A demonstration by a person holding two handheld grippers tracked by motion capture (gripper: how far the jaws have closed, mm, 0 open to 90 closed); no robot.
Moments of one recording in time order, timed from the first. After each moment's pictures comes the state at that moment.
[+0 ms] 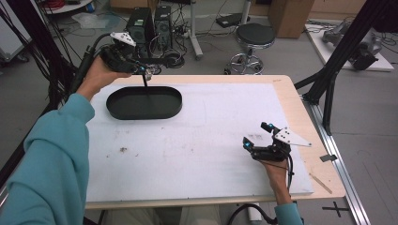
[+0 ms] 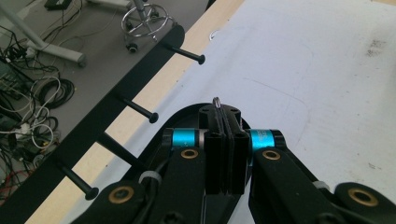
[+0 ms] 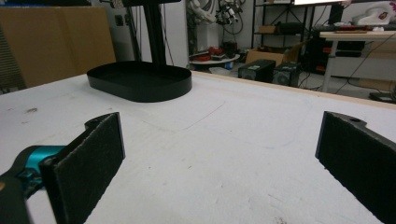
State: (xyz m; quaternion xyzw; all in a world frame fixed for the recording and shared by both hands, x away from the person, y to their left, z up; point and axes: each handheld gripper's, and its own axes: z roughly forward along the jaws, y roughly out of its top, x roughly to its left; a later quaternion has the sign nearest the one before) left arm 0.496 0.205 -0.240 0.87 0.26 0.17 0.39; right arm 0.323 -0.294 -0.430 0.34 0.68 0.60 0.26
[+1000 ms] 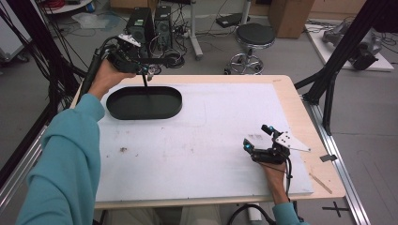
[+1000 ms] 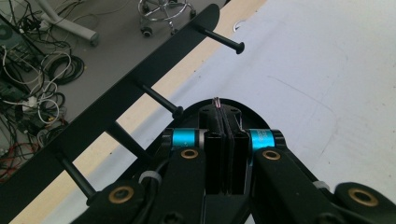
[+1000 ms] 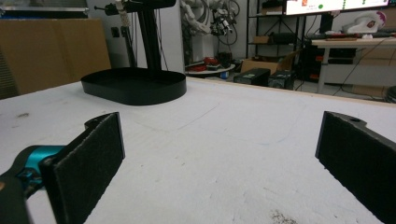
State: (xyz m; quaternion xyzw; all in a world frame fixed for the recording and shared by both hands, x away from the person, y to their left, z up) left arm 0.515 0.201 -0.259 0.85 0.33 0.17 0.37; right arm 0.321 -0.298 -0.448 0.35 0.66 0.62 0.26
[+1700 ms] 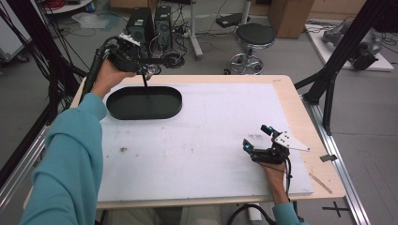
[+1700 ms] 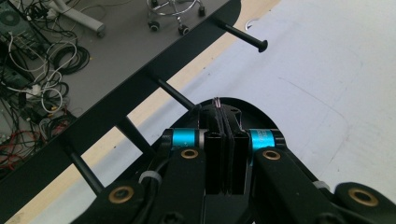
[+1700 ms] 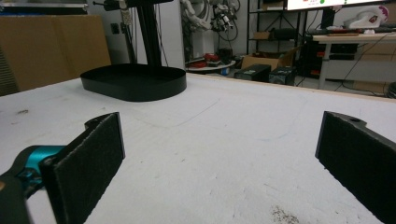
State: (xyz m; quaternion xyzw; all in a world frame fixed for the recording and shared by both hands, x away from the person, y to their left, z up) left arm 0.523 0.202 -0.264 0.84 0.35 0.17 0.37; right arm 0.322 -0.297 -0.449 0.34 0.66 0.61 0.26
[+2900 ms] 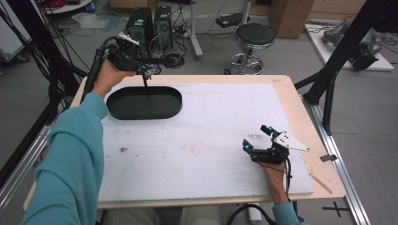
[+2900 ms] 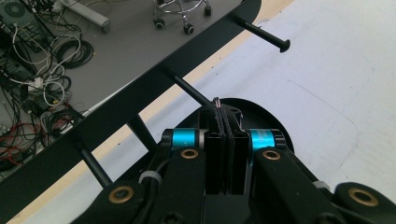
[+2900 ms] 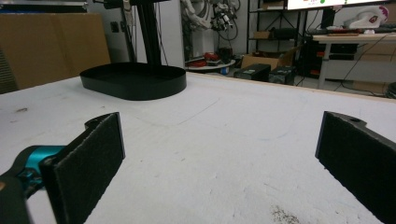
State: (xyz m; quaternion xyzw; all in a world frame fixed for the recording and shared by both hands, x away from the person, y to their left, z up) left arm 0.530 0.207 -0.268 0.84 0.37 0.17 0.37; right arm 0.322 -0.296 -0.449 0.34 0.66 0.61 0.26
